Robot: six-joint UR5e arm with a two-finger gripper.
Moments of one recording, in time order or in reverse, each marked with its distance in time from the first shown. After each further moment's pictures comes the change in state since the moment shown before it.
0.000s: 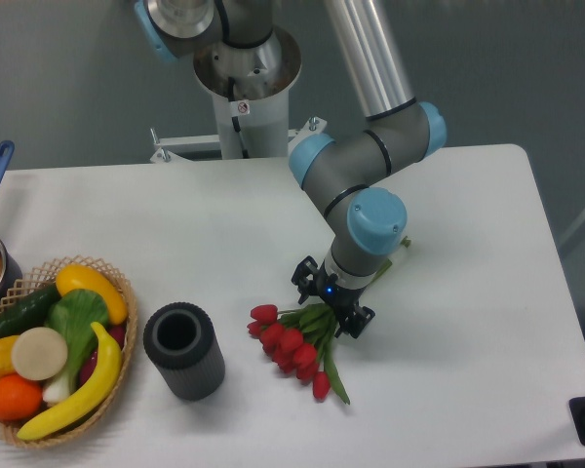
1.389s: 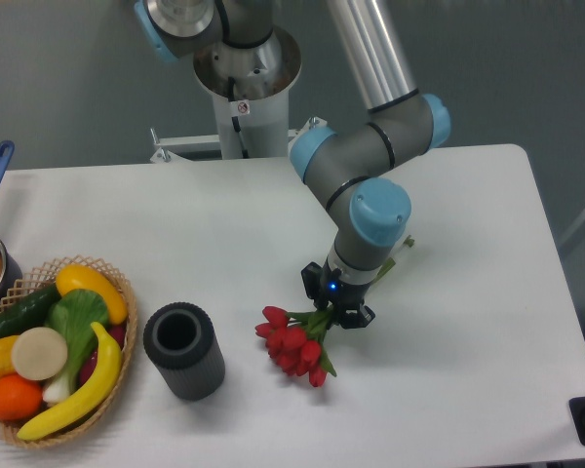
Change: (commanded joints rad) arm 0.015 0.090 0.037 -0.008 -0.046 -0.003
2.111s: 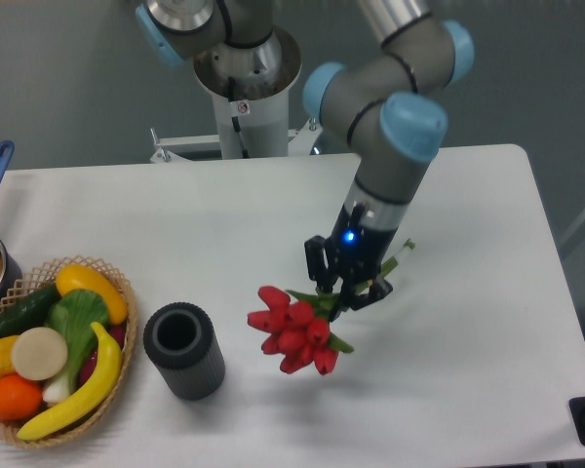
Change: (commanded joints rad) arm 0.100 0.195 0.009 0.000 -0.436 -0.057
